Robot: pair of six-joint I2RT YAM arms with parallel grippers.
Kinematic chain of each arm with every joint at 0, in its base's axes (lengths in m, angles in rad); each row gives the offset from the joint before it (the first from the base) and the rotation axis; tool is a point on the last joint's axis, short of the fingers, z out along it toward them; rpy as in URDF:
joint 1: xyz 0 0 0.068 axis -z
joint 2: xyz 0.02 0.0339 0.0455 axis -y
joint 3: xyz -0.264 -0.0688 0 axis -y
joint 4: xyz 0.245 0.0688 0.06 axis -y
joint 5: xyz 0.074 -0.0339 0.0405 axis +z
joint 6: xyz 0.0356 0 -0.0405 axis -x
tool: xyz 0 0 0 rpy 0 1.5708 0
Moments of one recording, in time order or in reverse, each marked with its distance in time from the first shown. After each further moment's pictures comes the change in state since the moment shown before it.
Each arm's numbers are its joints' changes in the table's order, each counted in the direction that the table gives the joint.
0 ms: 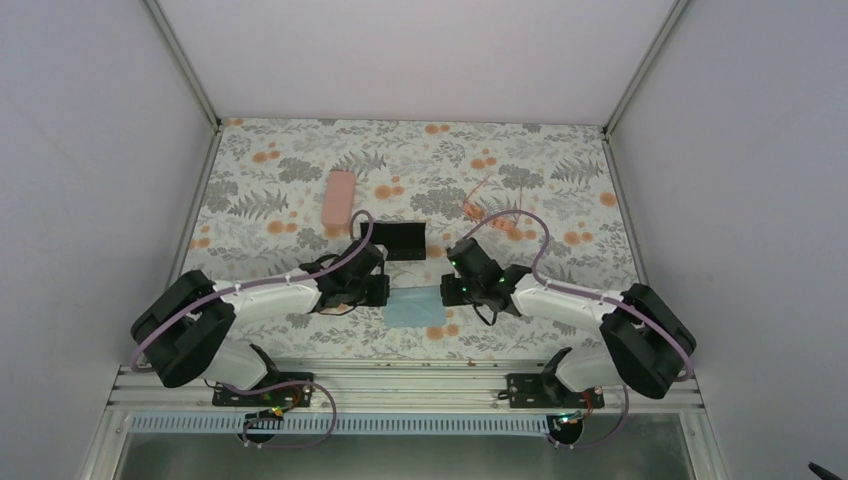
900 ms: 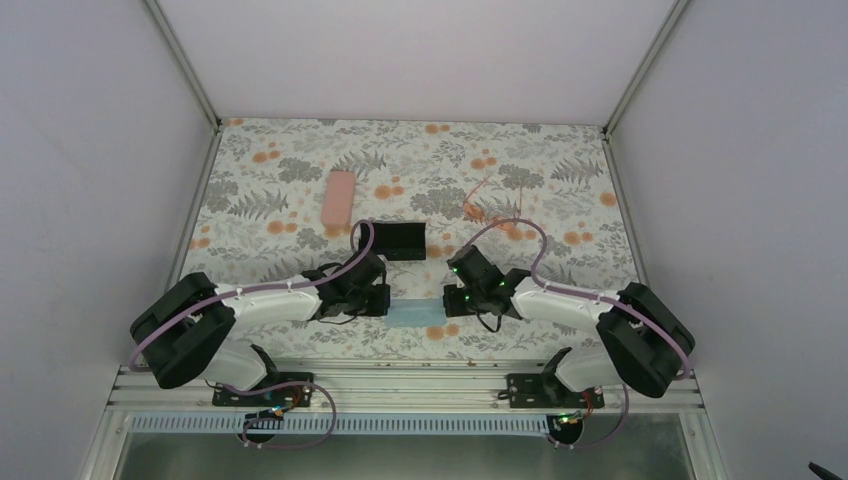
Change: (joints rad) left arm 0.054 0.016 -0.049 0.006 -0.010 0.077; right arm -0.001 0.005 -0.043 -0.038 0.105 0.001
